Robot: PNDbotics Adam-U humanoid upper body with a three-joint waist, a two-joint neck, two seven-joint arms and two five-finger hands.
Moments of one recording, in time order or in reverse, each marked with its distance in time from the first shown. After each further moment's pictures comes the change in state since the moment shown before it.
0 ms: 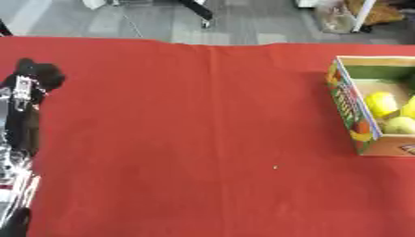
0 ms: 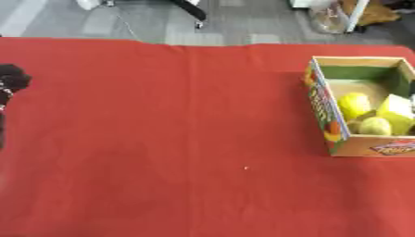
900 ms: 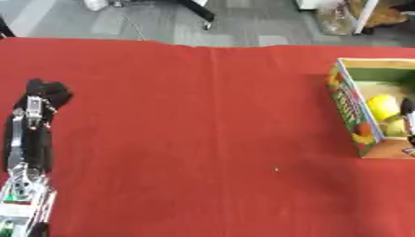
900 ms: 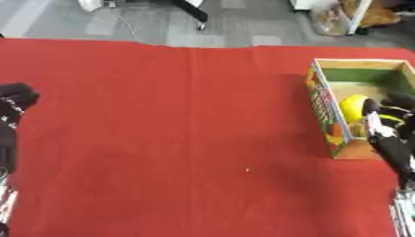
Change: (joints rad) left arm 0.016 -0.091 -0.004 0.035 -0.027 -0.035 0.004; right arm 0.064 0.177 0.018 -0.174 -0.141 0.110 0.131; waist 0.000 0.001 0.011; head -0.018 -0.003
